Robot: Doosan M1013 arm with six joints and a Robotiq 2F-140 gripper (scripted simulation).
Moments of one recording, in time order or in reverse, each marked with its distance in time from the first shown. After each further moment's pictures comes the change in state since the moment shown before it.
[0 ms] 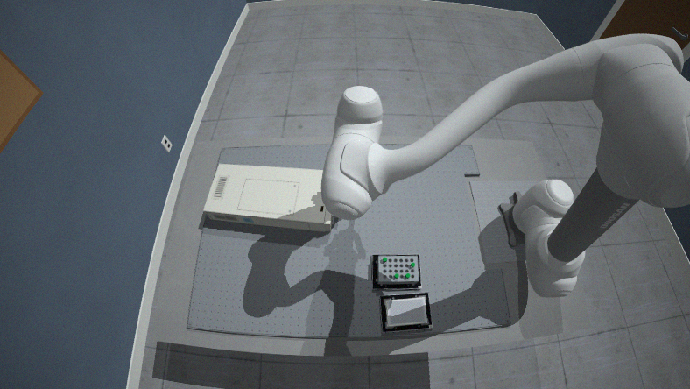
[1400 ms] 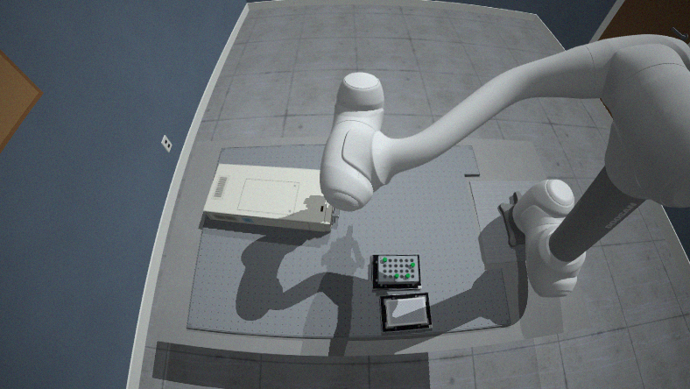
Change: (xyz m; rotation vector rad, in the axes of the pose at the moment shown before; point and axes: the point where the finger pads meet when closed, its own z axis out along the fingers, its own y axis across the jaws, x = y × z) arm 0.000 0.000 -0.039 0.000 0.000 0.000
